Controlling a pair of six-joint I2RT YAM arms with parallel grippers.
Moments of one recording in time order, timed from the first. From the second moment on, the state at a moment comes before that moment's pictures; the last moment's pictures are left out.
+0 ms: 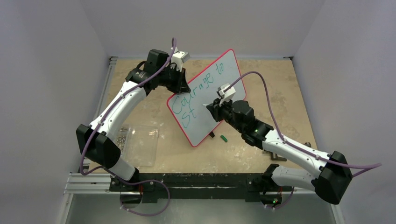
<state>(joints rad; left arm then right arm) -0.43 1.57 1.58 -0.73 0.43 -0.09 0.82 1.11 0.76 0.13 0.17 0.16</state>
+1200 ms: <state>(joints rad) -0.43 1.57 1.58 -0.73 0.43 -0.08 0.74 1.19 0.76 0.24 -0.07 0.17</state>
